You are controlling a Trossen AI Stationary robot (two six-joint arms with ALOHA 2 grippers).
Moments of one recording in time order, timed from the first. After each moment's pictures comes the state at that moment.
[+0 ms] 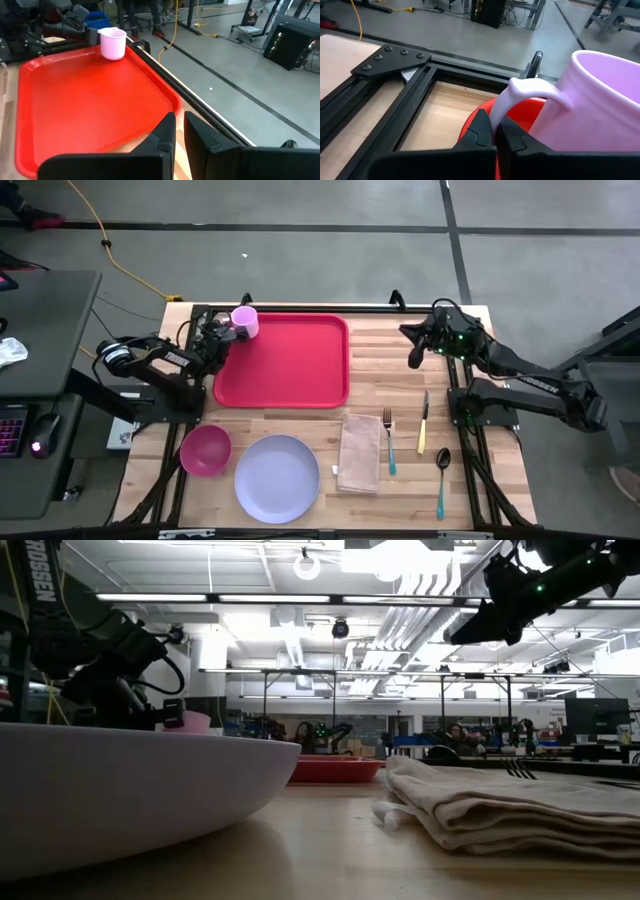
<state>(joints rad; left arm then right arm) 0.76 1.43 0.14 0.76 -0.81 -0.61 -0.58 0.66 0.51 -0.14 0.01 -0.03</state>
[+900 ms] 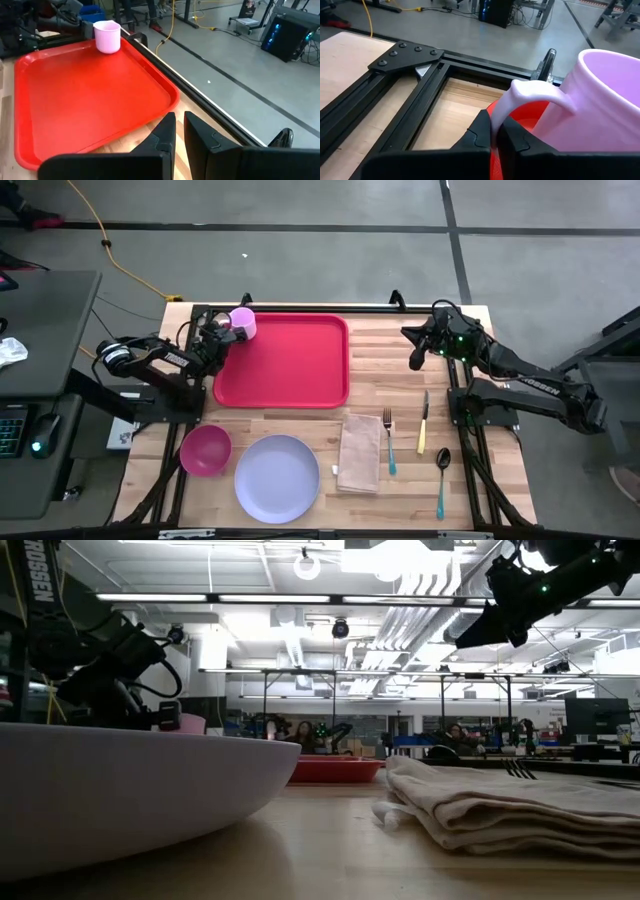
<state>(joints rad) 0.76 1.42 0.13 0.73 -0.84 -0.64 -0.58 0.65 0.51 -0.19 0.02 0.00</state>
